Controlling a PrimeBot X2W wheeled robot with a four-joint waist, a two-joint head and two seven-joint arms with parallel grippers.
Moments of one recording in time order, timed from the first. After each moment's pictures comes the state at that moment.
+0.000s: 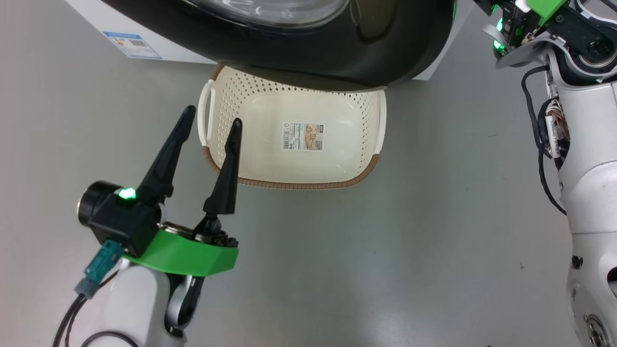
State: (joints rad) left arm -0.45 0.06 -0.18 0.11 -0.23 -0.11 -0.25; right arm -1.11 -0.08 -0.01 0.66 1.40 0.13 0.70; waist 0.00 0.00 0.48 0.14
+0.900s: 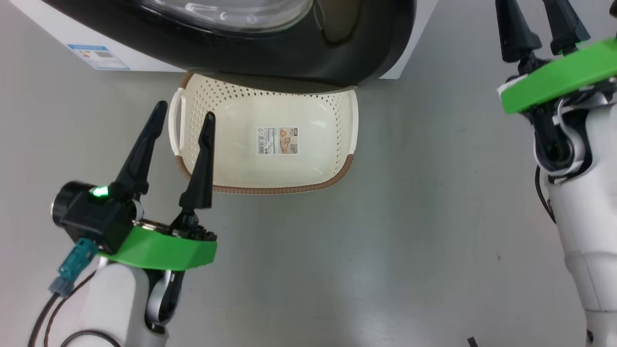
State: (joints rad) left arm -0.45 0.09 -0.14 0.11 -0.25 -0.10 -0.25; right arm -0.82 -0.17 0.09 0.40 0.67 0.13 -0.04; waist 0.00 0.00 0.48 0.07
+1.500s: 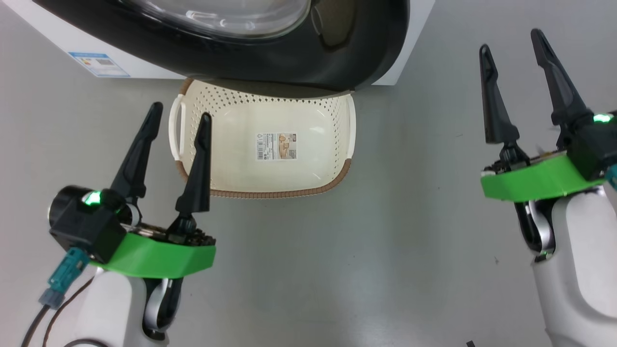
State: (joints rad) left arm -0.43 0.09 -0.13 0.06 -0.27 -0.10 -0.25; right arm -0.51 -0.07 -0.02 0.16 0.09 0.13 -0.24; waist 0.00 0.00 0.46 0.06
